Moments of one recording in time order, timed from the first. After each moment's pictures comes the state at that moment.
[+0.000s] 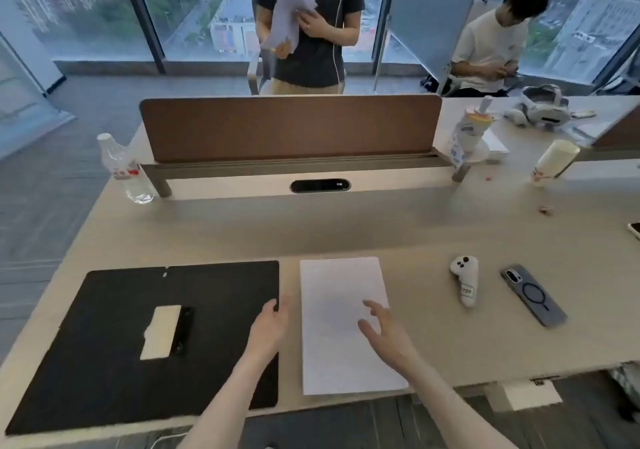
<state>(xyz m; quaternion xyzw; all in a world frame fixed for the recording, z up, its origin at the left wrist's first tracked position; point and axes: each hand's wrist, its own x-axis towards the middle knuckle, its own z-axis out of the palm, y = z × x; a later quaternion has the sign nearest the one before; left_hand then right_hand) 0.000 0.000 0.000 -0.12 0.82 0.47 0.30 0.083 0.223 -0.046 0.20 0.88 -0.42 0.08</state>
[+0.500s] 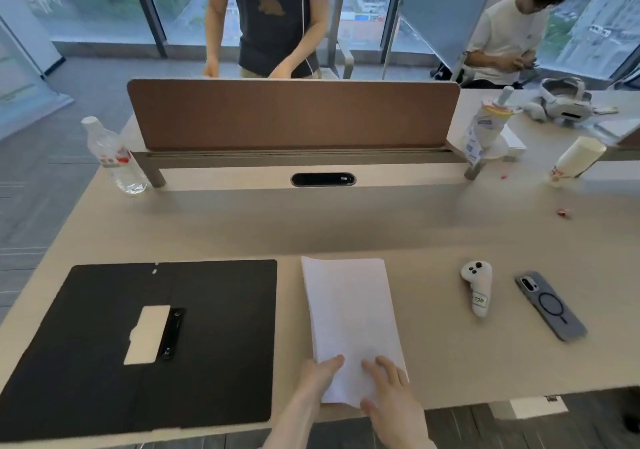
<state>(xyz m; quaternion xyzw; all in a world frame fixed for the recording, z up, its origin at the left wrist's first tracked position) 0.038 0.064 -0.075 -0.32 0.64 0.54 0.45 0.135 0.202 -0.098 0.17 0.94 -0.23 0.19</state>
